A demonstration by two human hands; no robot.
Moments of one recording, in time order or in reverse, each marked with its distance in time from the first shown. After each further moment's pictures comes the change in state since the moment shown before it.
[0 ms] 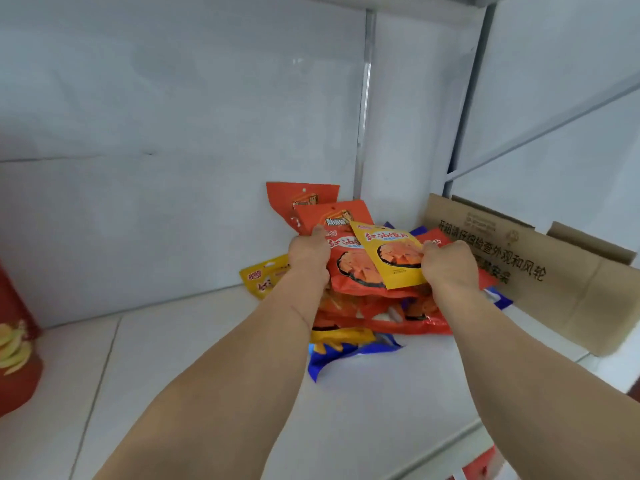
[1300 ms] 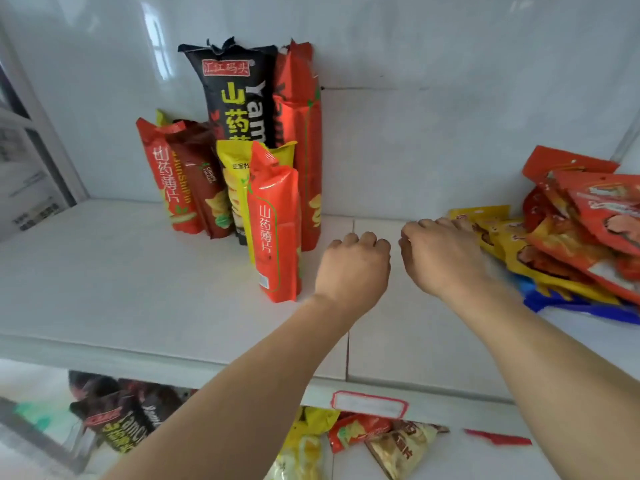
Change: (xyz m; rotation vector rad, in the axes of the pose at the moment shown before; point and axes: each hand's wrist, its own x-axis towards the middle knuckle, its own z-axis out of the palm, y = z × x) left_hand -0.157 -0.070 -0.316 1.547 0.511 0.992; right_hand -0.315 -0.071 0.105 -0.665 -0.333 -1.350
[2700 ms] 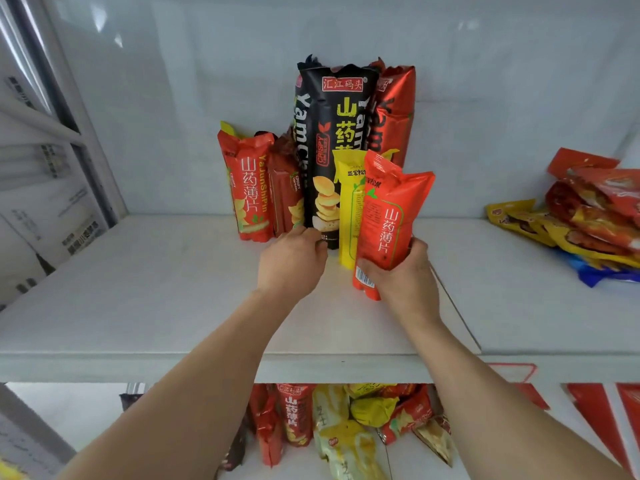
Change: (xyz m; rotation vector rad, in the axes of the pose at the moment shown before) left_hand -0.077 -0.237 -0.042 -0.246 -0.112 -0.247; right_hand -0.014 -0.233 -0.012 0.904 0.117 0.657
